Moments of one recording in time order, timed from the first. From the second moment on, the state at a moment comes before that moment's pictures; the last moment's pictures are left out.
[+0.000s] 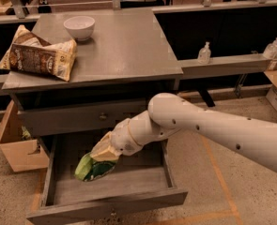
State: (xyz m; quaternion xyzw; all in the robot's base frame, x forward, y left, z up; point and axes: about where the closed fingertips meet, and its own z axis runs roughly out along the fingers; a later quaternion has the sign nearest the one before) arm 0.474 0.119 0.703 -0.62 0.64 0.34 0.30
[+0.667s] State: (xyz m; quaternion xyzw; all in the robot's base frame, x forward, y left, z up) arm 0.473 0.130 0.606 -0.60 0.67 0.32 0.29
